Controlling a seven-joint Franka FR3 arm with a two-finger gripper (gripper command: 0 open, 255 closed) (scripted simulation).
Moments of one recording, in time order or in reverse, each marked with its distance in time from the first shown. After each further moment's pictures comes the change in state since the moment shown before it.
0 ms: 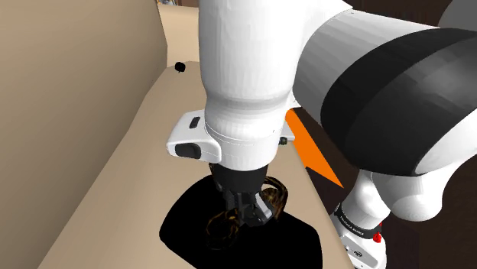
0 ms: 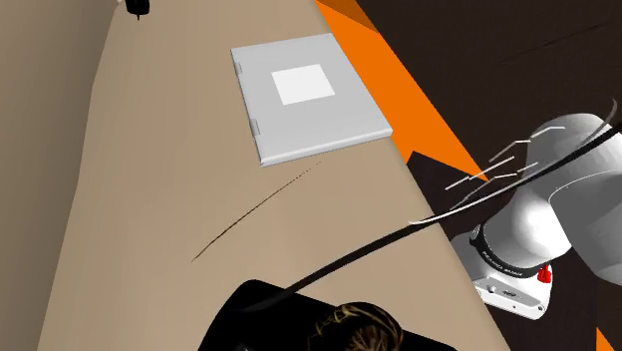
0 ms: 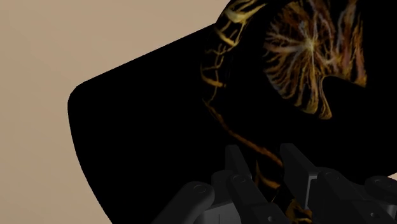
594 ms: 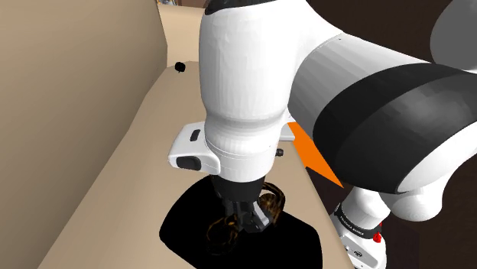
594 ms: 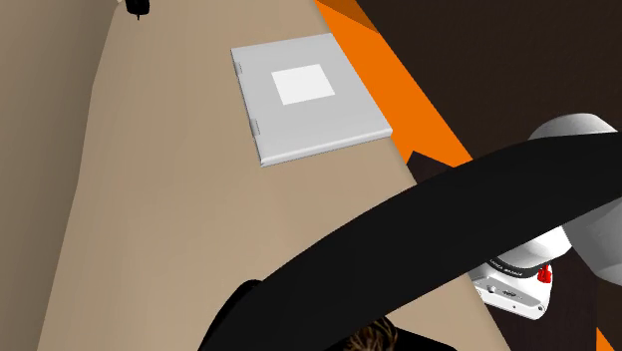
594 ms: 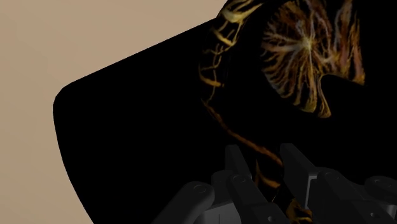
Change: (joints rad) arm 0.002 0.006 0.005 -0.042 0.000 0.048 0.004
